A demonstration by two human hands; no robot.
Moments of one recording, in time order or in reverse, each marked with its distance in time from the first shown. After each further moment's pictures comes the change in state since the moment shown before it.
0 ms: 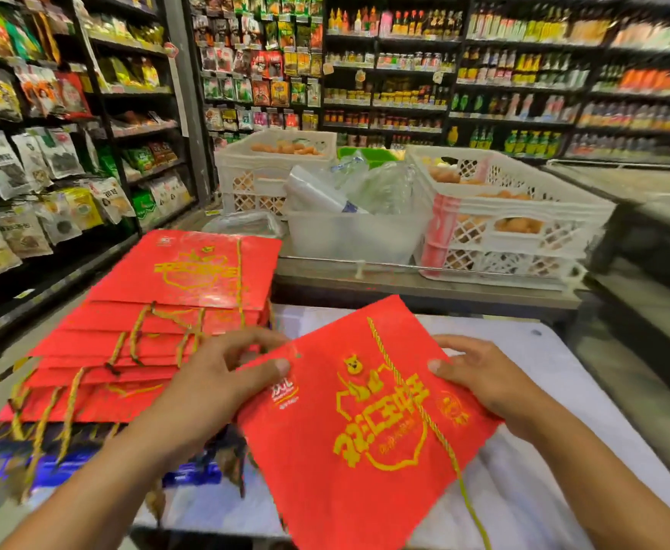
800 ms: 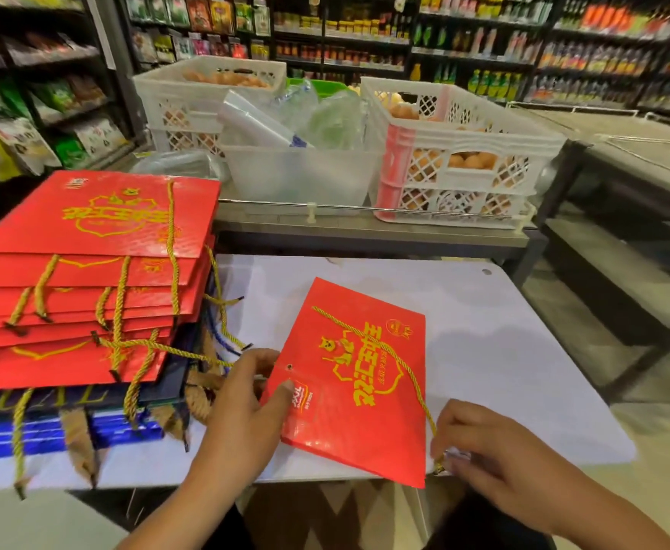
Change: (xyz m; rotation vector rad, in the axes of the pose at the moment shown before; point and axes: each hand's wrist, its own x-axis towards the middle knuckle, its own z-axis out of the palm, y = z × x) left_hand -0.027 -0.098 0.105 0.147 0.135 -0.104; right_hand -0.124 0.090 -0.038 -0.930 -0.214 -0.270
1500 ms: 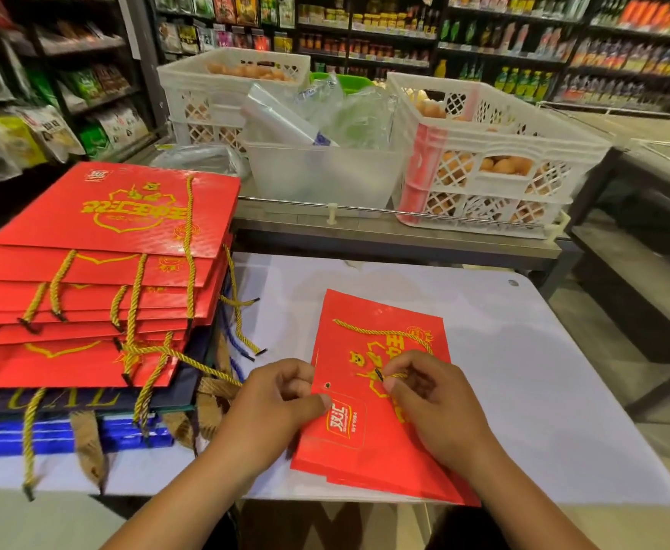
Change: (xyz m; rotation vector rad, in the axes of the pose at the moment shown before) left_hand 0.025 0.003 0.000 -0.321 -0.252 -0.238; right_hand 0.112 -0.032 0.038 0.697 0.469 0.162
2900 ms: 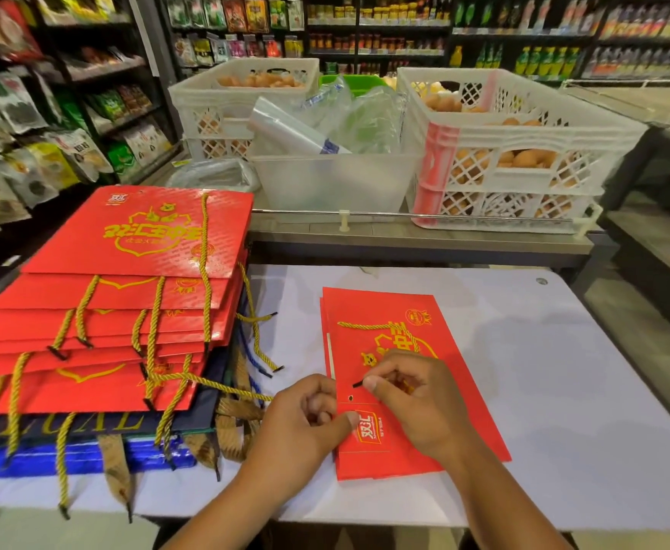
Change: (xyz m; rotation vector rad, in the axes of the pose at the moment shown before) left_hand 0.002 -0.004 0.012 0.096 0.000 0.166; right_hand 0.031 -0.008 0.027 0.052 -0.057 -0.111
